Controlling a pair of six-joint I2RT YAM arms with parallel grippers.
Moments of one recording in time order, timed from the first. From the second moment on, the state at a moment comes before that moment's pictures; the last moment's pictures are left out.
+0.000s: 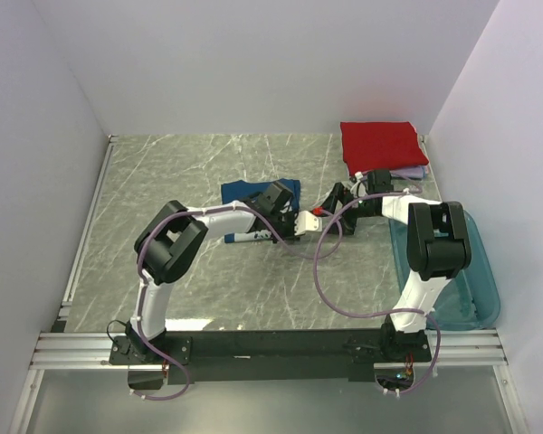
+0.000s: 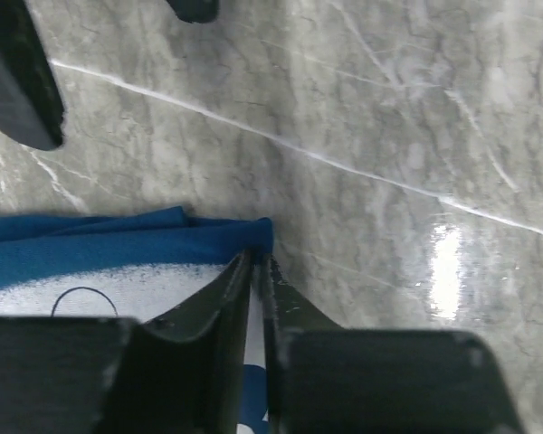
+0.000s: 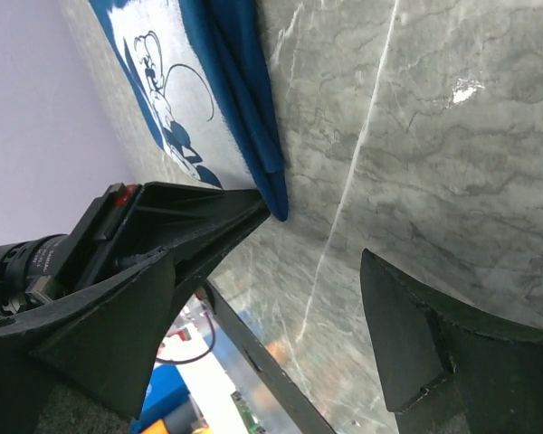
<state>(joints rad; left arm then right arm) -0.77 2.04 1.35 -0.21 0.42 0.77 0.03 1.84 1.02 -0.25 -0.84 0.55</state>
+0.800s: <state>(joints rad) -0.69 1.97 1.41 -0.23 0.55 0.60 0.14 1.85 0.87 0.29 -0.72 1.05</state>
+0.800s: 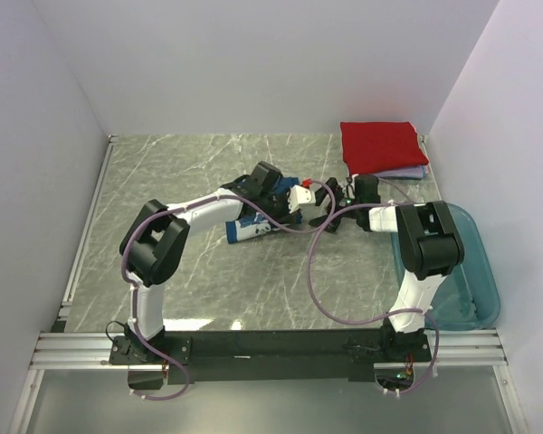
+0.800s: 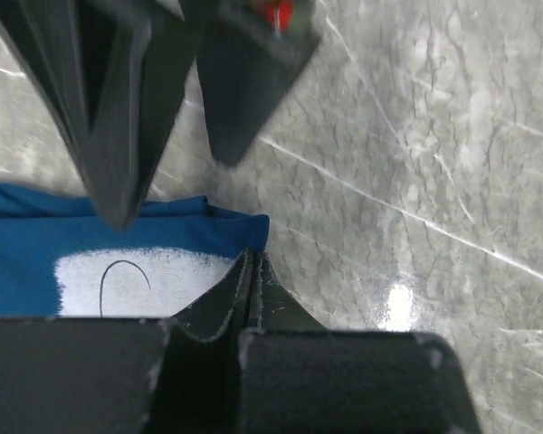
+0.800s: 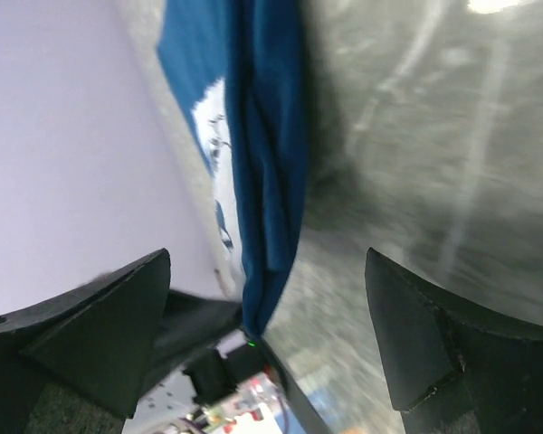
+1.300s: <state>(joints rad) -0.67 1.96 1.41 -0.23 0.59 0.58 0.28 2.03 0.91 0.56 -0.60 1.31</state>
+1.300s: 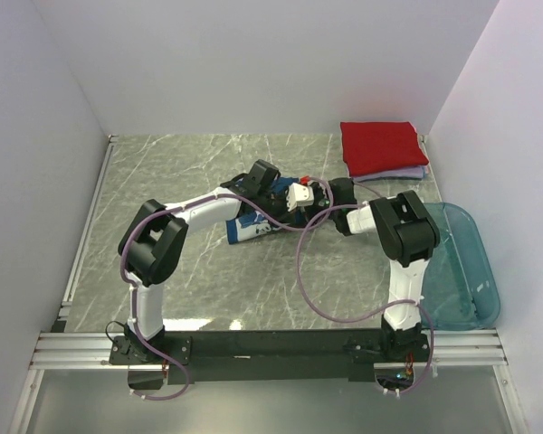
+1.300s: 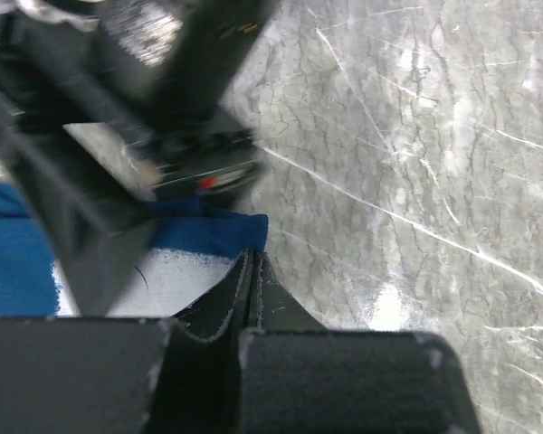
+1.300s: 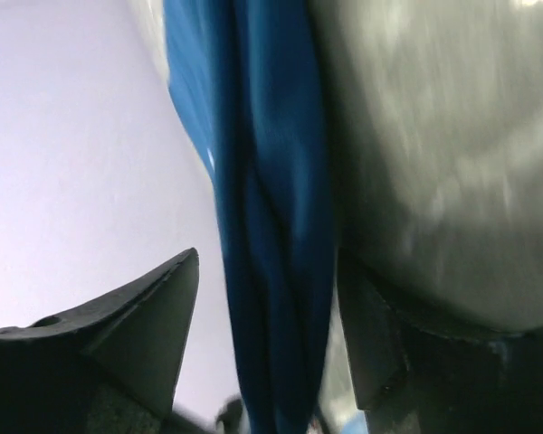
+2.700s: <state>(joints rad) -0.38 1.61 1.08 -0.28 0.53 0.22 0.26 2.27 2.02 -0.41 -0.18 0.08</state>
